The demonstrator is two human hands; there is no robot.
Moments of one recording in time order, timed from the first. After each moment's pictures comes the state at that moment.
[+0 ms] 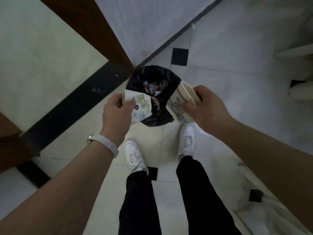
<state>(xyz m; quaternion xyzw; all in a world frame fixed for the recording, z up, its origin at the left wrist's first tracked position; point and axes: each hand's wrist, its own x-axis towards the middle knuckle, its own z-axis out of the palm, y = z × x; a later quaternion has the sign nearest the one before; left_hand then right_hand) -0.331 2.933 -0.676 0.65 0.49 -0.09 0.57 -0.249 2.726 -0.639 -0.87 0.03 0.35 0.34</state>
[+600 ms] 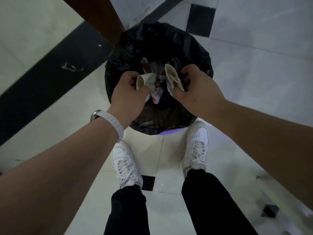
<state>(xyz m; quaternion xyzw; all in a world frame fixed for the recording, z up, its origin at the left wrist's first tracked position) -0.304 2.927 -0.911 0.74 0.42 -0.19 0.49 -0.227 2.755 -0.894 -0.90 -0.10 0.36 0.24</state>
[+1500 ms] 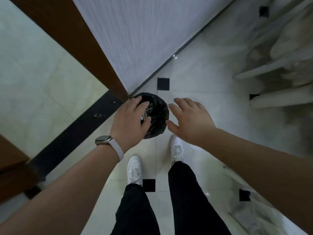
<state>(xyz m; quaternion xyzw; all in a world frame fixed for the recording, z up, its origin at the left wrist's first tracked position) -0.318 2.931 -0.545 0.96 0.00 -0.13 0.25 -0.270 2.725 -0.509 -0.94 -0.27 0.20 0.03</state>
